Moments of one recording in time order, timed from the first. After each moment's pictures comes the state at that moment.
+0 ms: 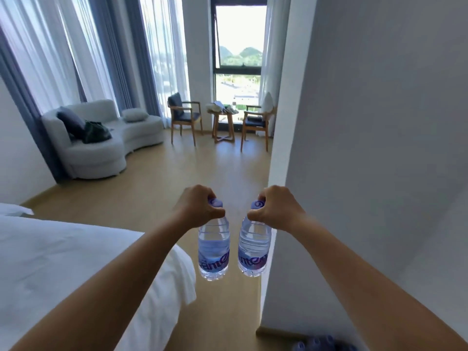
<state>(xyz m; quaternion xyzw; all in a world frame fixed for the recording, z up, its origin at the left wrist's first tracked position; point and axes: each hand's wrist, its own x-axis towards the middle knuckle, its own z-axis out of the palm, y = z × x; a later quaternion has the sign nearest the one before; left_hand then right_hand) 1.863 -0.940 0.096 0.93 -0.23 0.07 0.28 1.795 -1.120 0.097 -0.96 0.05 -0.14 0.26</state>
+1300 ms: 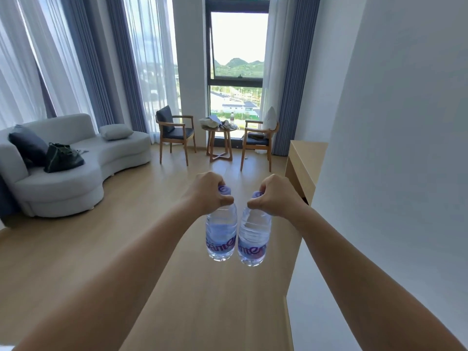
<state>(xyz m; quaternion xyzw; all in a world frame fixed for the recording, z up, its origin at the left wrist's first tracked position) 2.394 -1.007 0.126 0.90 -0.32 0.09 0.27 2.316 -1.166 0.131 -0.95 0.07 -0.14 0.28</state>
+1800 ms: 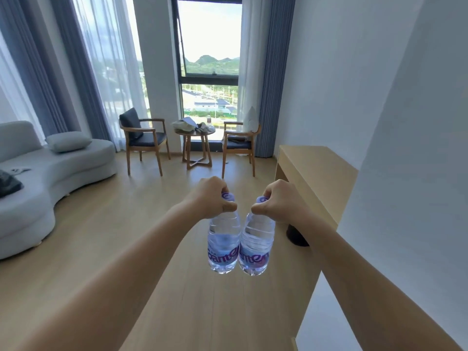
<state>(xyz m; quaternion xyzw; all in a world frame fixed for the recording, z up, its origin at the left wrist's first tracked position) 2.660 -1.110 0.115 0.88 -0.39 0.01 0.26 2.556 -1.257 0.114 -0.93 0.15 -0.16 0.28</state>
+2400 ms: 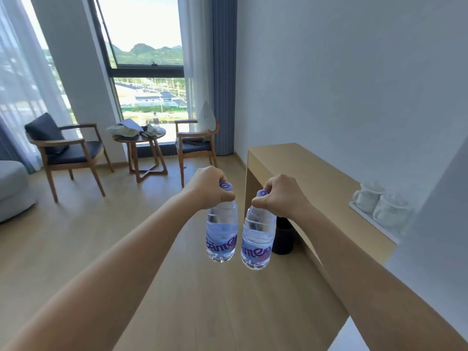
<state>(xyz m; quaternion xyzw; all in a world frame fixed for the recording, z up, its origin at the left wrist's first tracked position) 2.915 -1.305 0.117 0.84 -0.47 -0.02 0.27 2.780 -1.423 0.101 -0.89 0.29 -0.22 0.27</state>
